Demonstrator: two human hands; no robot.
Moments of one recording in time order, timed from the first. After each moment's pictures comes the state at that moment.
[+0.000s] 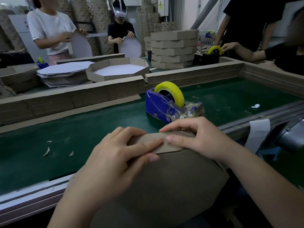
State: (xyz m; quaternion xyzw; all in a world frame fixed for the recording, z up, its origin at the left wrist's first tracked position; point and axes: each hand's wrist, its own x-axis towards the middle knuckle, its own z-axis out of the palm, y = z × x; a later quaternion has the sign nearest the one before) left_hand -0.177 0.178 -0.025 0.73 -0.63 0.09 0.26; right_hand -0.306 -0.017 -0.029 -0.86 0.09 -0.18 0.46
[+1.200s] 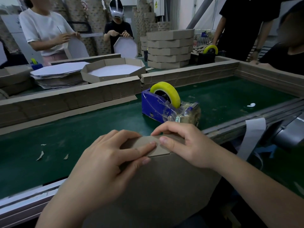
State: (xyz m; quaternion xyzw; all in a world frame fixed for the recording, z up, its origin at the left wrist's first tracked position) left_hand -0.173 0.180 -0.025 0.73 -0.63 0.10 0.23; right_hand -0.298 -0.016 -0.044 -0.90 0.03 -0.20 0.39
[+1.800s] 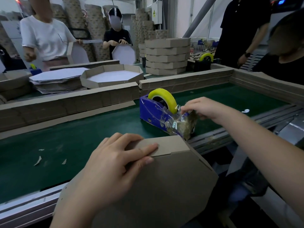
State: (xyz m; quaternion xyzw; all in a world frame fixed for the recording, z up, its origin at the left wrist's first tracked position) left_hand -0.176 0.169 -0.029 0.74 -0.62 0.11 0.24; right_hand -0.270 -0.136 -0.016 -0.83 0.35 -0.11 0.42
